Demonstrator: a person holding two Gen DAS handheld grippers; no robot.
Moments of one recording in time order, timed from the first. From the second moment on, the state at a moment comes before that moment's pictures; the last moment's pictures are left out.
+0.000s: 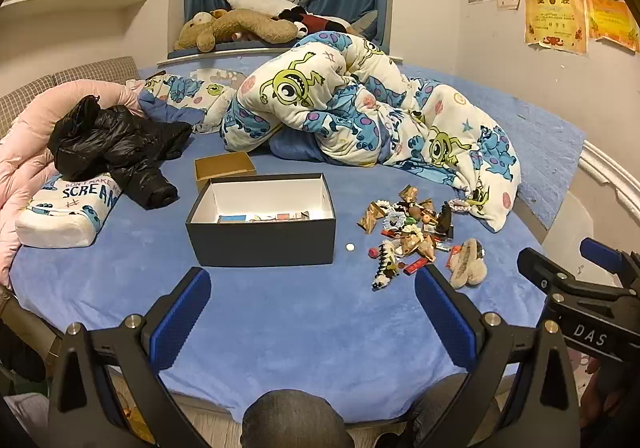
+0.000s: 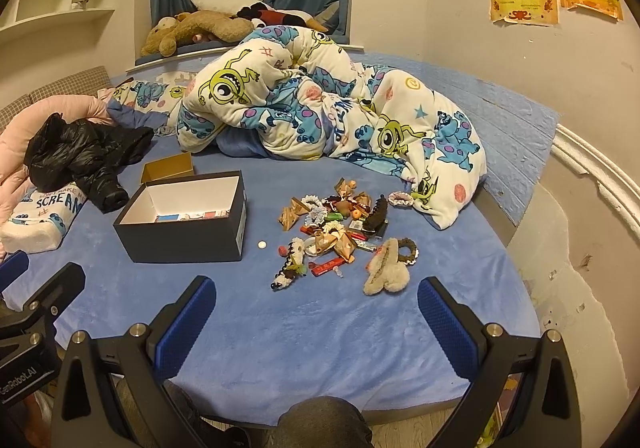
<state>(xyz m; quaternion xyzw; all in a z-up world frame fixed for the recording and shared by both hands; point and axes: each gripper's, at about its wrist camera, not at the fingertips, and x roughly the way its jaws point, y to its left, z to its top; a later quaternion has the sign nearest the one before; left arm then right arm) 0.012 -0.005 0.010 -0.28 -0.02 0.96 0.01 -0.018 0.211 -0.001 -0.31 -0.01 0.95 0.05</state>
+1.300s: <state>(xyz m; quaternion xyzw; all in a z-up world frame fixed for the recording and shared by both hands) -0.005 -0.055 -0.095 -0.19 -0.21 0.96 0.05 -0.029 0.251 -0.008 -0.31 0.01 0.95 0.08</state>
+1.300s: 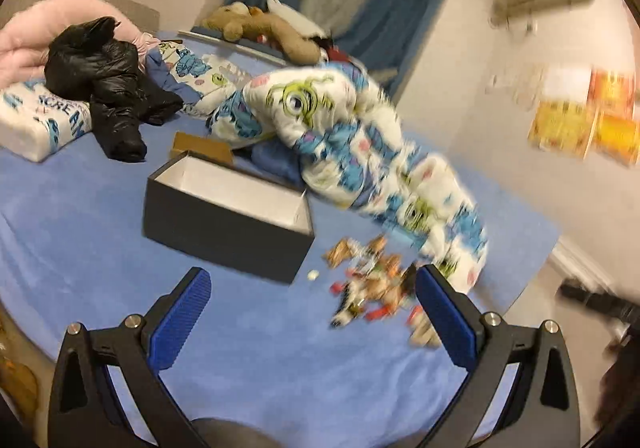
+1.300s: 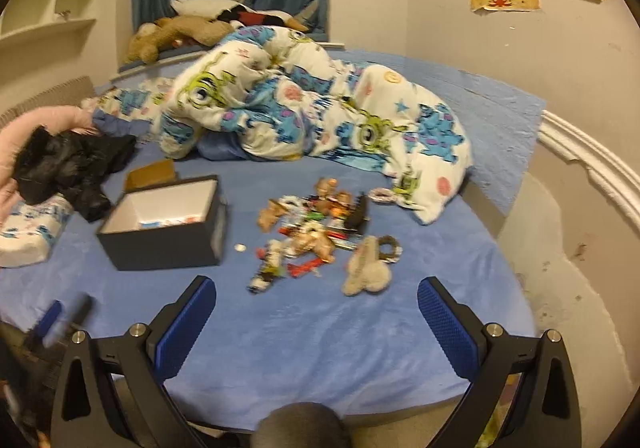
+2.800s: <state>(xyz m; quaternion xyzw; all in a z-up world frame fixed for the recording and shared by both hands) -0.290 0.187 -0.274 -0.41 0.13 0.88 0.19 -0.260 0.389 -0.247 -0.46 0.07 0.86 0.18</state>
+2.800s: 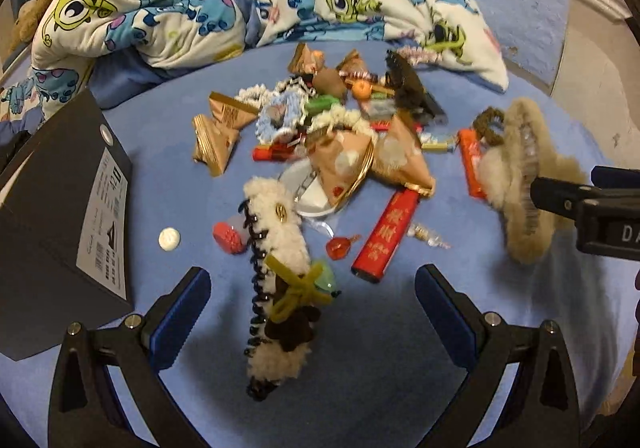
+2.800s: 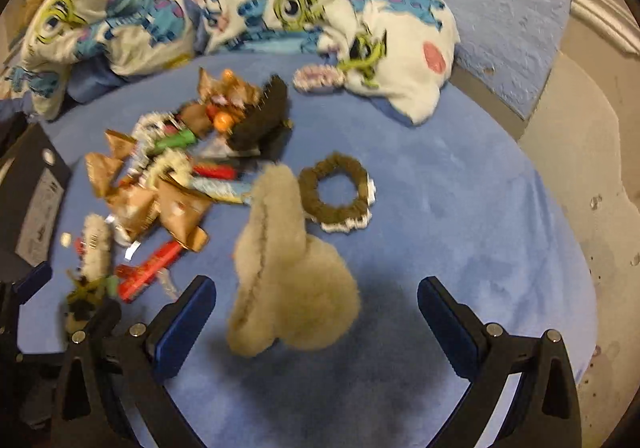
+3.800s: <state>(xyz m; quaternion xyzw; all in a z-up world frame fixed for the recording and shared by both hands) -0.284 0.191 -0.284 -0.43 0.08 0.87 0.21 -0.263 0.399 -0.282 -0.46 0.15 0.86 0.16</state>
